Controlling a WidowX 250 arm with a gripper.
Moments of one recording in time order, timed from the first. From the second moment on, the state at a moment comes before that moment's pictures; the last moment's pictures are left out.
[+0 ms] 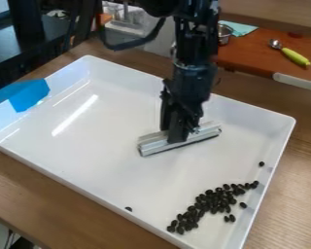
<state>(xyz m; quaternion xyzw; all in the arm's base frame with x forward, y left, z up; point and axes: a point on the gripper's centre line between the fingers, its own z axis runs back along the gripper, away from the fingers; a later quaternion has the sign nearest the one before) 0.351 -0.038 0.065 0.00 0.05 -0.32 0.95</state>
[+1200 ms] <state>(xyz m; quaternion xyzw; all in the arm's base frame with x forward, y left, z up) 0.281 -0.106 0.077 -0.03 0.07 -0.41 0.91</state>
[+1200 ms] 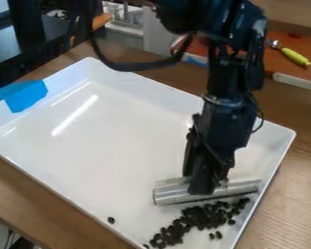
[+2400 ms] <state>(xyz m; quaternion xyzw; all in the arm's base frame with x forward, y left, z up) 0.341 -0.025 0.066 0.03 0.06 -0.29 0.95</state>
